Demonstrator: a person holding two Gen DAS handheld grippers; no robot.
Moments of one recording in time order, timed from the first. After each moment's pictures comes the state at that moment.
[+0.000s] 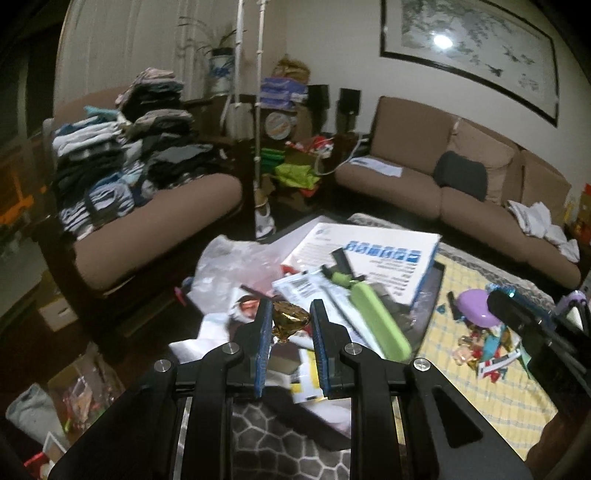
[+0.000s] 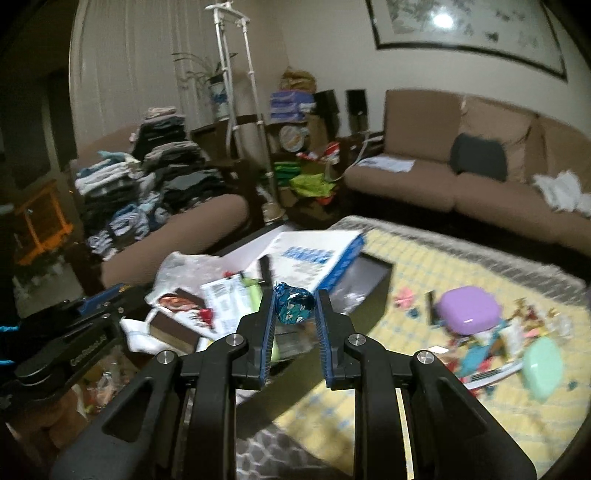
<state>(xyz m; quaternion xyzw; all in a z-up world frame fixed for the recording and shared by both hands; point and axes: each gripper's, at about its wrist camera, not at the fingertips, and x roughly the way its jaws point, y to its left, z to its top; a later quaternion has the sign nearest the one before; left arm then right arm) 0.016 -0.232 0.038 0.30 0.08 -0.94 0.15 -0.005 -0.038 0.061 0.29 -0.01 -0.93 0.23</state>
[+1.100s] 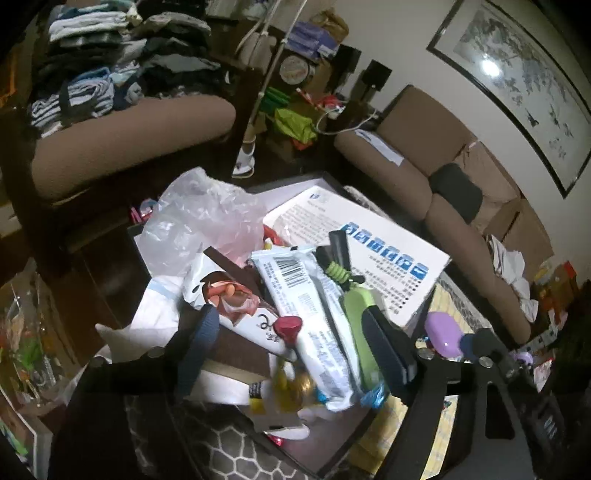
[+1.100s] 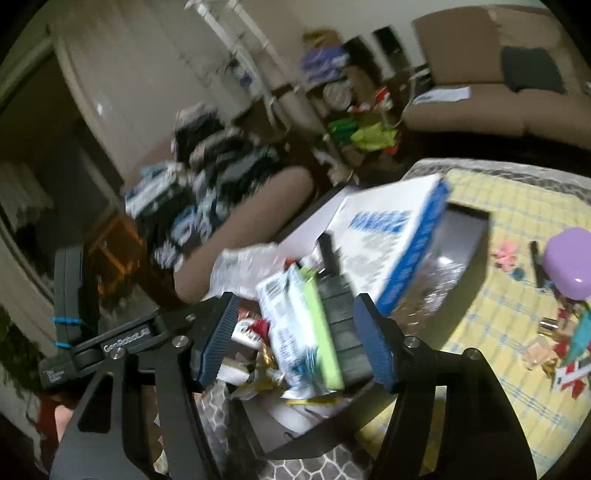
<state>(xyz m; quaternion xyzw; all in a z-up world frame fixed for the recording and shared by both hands) -0.040 -0.276 -0.002 0.37 0.26 -0.89 0.09 -0.083 -0.040 0.009 0.36 -0.15 -0.85 0.35</state>
